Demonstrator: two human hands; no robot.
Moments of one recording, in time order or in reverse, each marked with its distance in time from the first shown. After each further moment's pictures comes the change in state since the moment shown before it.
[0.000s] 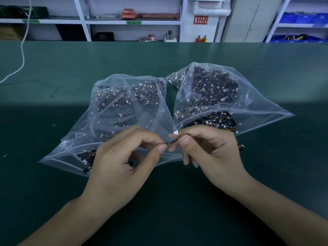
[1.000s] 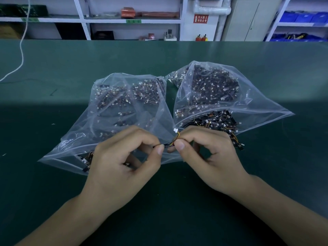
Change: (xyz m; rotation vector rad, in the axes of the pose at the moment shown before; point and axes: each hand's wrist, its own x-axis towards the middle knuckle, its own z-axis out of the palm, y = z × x) left_hand -0.002 0.001 0.001 -0.026 0.021 0.001; right_hand 0.001 0.002 -0.004 -0.420 -0.061 -0.144
